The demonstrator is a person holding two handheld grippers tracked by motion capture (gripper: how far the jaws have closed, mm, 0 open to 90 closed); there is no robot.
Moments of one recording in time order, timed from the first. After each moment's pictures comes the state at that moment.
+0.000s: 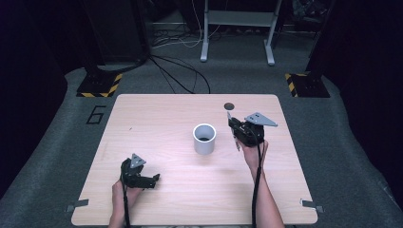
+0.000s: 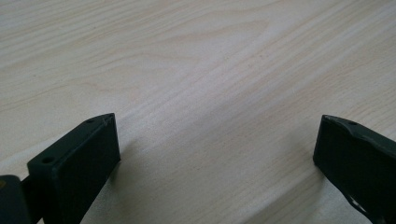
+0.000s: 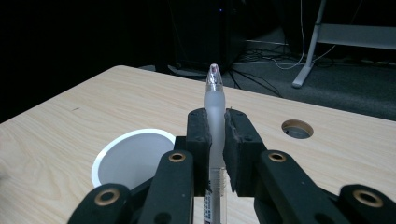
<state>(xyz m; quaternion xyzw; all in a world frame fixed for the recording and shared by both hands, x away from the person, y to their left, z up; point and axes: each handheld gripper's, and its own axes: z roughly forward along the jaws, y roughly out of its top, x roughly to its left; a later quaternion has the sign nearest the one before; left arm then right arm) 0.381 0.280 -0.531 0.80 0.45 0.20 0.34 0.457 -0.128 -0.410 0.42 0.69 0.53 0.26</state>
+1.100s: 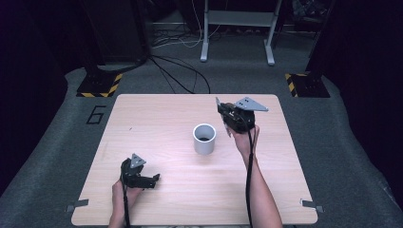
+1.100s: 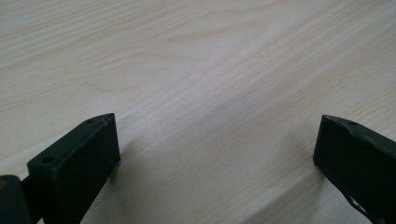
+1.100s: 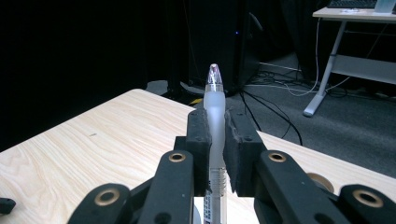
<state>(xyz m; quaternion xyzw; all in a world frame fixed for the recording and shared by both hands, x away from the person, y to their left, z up) 0.381 0.280 -0.531 0.80 0.45 0.20 0.34 0.475 -0.094 -0.366 0.37 0.70 0.55 0.27</state>
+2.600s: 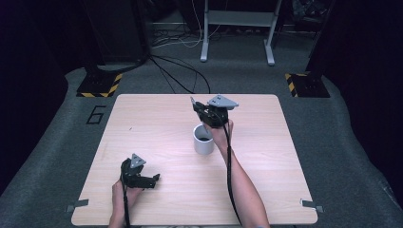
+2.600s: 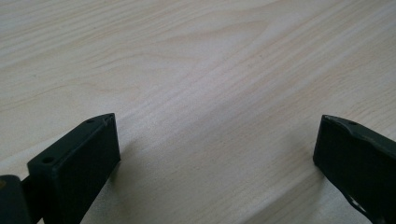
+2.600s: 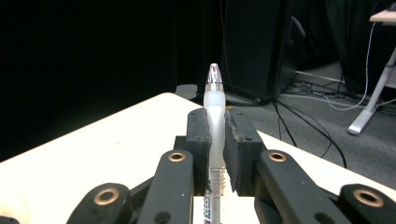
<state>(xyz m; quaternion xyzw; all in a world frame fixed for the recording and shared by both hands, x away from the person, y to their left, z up) 0.380 0.280 -0.531 0.80 0.45 0.19 0.33 0.520 -0.027 -0.401 0.32 0.72 0.58 0.23</state>
